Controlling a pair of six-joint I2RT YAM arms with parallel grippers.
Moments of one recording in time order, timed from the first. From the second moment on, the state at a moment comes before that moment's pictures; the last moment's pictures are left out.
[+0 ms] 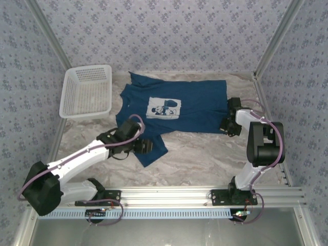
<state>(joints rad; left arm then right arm) -0.76 1.17 0.73 -0.57 0.06 -0.52 -0.02 1.71 0.99 -0.62 0.07 0.37</state>
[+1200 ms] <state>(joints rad) -0.98 1.48 0.76 -0.68 -0.04 -0.51 -0.02 1.71 0.99 -0.62 0.06 0.35</state>
